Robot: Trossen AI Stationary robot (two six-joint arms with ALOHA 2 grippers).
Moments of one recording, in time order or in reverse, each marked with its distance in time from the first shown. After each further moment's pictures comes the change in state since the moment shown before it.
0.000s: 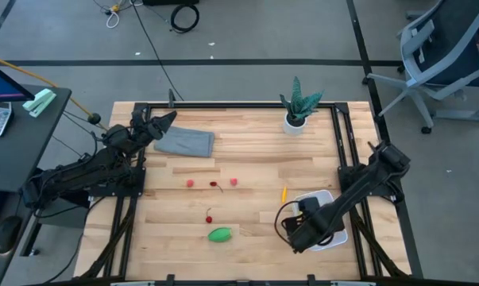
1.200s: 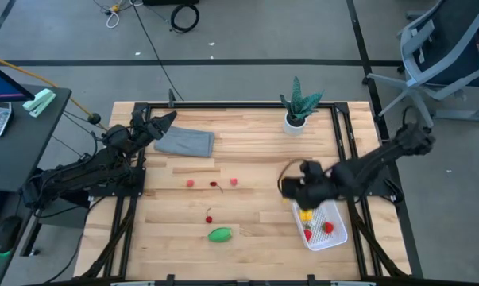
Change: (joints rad) left arm 0.000 0.000 0.000 0.000 0.000 0.000; right arm -0.233 -0.389 0.000 0.040 0.319 -0.186
